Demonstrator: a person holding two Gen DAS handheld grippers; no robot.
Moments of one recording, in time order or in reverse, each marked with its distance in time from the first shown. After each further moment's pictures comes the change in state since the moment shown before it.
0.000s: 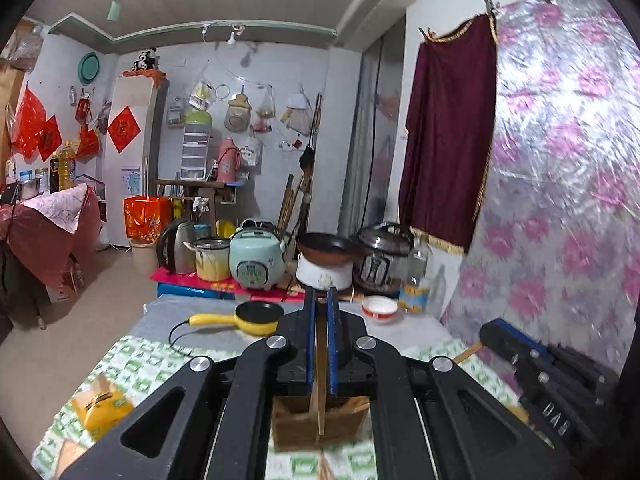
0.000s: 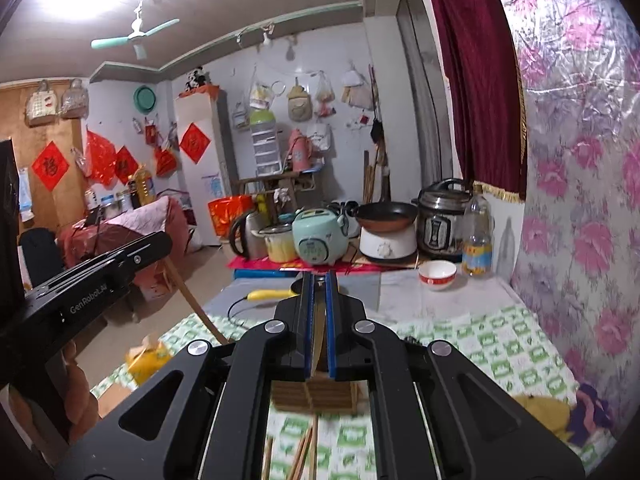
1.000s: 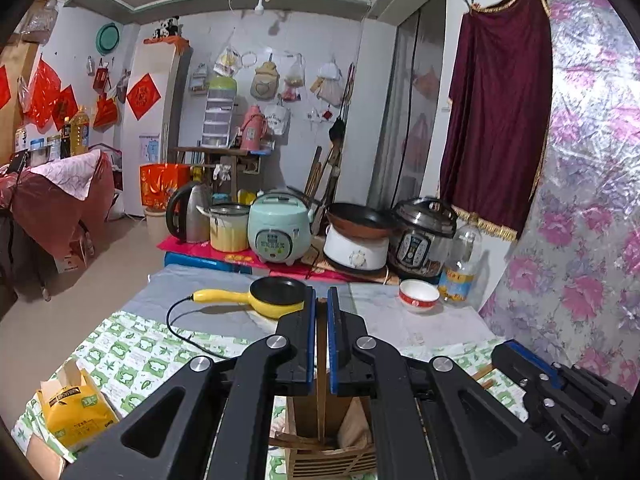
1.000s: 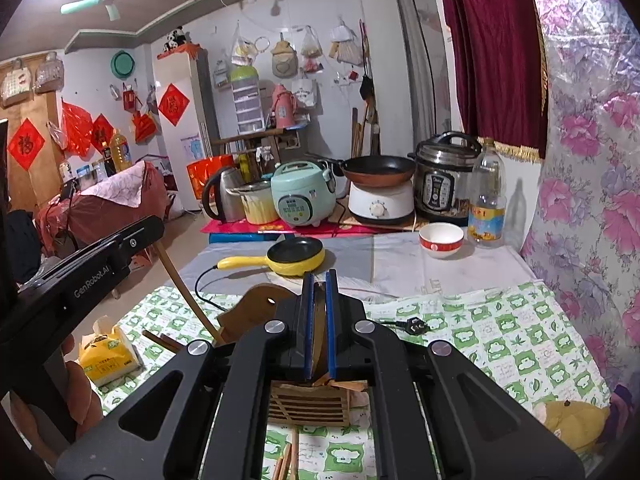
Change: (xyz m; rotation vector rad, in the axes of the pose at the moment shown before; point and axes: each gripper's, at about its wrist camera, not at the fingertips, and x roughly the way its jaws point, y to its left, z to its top) left arm 0.127 0.041 -0.037 -0.056 0.106 0.086; right arm 0.124 -0.014 -0.033 0.005 0.160 -0.055
